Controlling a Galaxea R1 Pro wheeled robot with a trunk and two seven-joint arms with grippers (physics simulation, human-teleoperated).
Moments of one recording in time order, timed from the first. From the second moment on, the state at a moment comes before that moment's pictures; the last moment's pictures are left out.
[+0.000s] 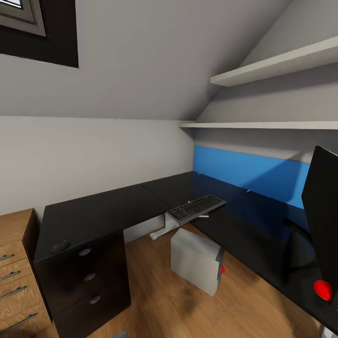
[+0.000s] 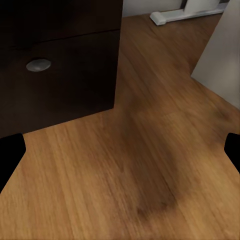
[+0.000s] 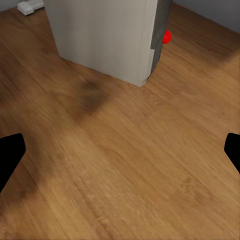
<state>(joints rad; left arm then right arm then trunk) -0.03 -0.07 -0.26 -0.69 0.29 -0.30 0.33 -0.15 0.10 0.08 -0.28 -0.05 -0.54 -0.20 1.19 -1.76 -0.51</state>
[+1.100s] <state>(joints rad) -0.03 -0.07 -0.26 -0.69 0.29 -0.30 0.33 -0.15 0.10 0.09 -0.28 -0.05 -0.53 -0.20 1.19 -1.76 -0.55</state>
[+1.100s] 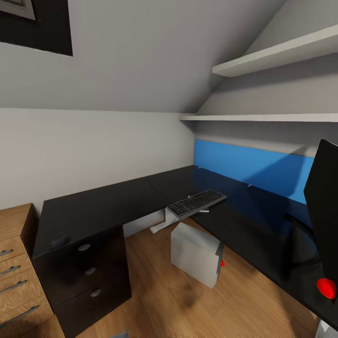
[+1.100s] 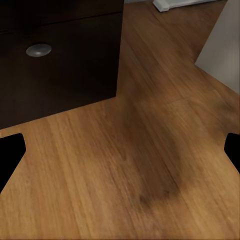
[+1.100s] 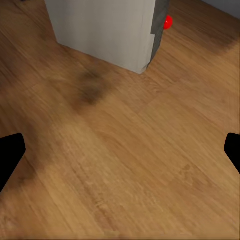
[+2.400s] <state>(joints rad) -0.03 -0.06 -0.26 -0.69 0.28 -0.30 0.33 -0.59 0.12 0.08 -0.42 -0.37 -0.01 -0.20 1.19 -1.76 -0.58</state>
